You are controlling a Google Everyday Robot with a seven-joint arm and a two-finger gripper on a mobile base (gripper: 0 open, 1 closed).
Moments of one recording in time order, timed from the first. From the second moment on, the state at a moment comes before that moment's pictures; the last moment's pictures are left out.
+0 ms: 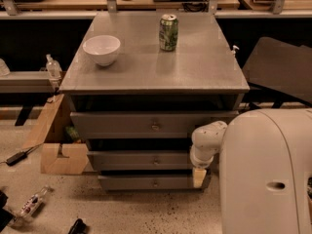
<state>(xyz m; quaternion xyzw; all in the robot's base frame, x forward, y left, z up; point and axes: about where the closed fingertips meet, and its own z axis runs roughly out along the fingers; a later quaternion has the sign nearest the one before) 0.600 -0.183 0.413 -0.71 0.70 -0.02 0.07</state>
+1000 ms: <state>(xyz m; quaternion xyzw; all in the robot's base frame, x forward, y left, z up) 0.598 -0.183 0.416 -0.71 0.70 -0.02 0.07</state>
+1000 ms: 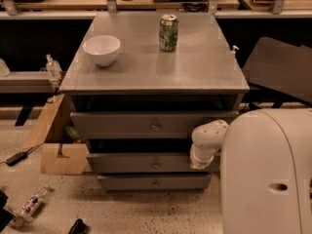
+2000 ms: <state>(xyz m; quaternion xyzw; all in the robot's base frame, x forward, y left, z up) 0.598 -0.183 0.418 -0.71 0.70 -0.02 0.07</state>
